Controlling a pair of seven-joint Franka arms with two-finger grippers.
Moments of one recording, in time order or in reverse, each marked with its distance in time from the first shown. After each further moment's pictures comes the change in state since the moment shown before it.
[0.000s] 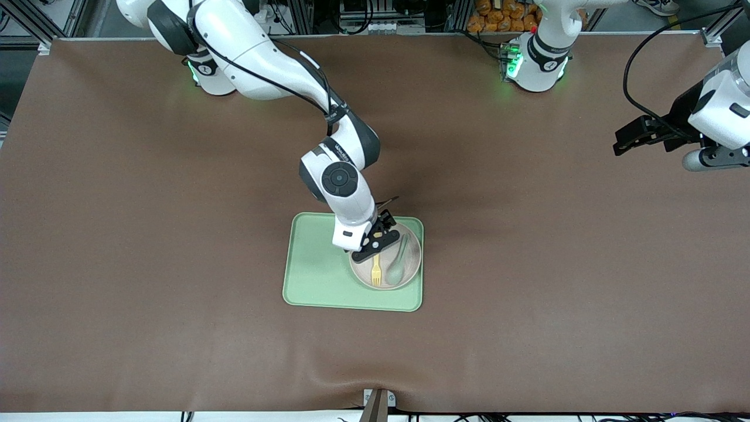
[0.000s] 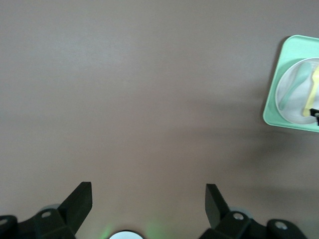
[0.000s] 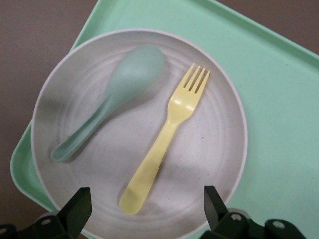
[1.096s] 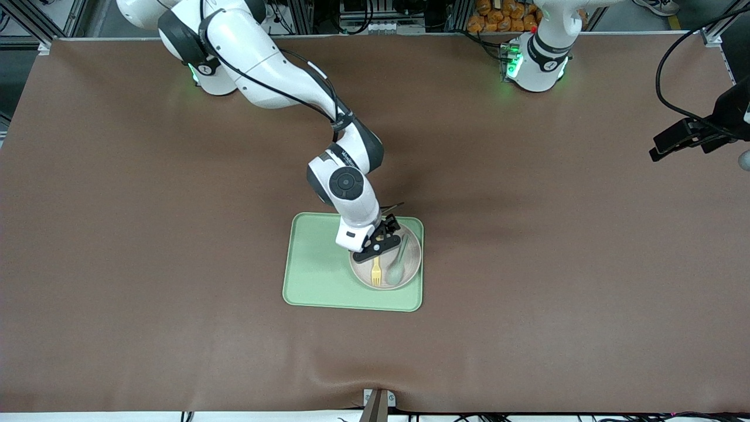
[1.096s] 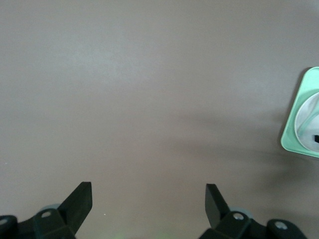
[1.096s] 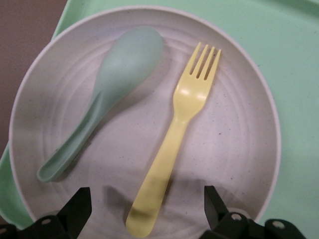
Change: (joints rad) left arm 0.074 -0.008 0.004 0.016 0.062 0.033 0.004; right arm 0.019 0.061 0.002 0.014 0.000 0.062 0.123
